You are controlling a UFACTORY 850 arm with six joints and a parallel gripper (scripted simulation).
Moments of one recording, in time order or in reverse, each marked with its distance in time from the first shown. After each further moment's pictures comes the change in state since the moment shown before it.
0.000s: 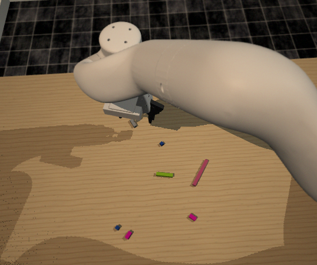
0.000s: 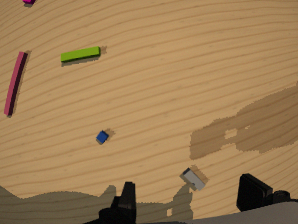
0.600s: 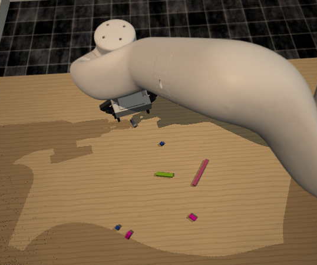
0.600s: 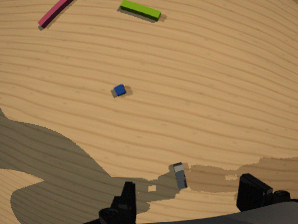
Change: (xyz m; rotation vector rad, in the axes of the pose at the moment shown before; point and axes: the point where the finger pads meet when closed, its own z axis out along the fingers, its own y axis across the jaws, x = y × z) arm -0.010 0.014 0.004 0.001 -0.004 -0.511
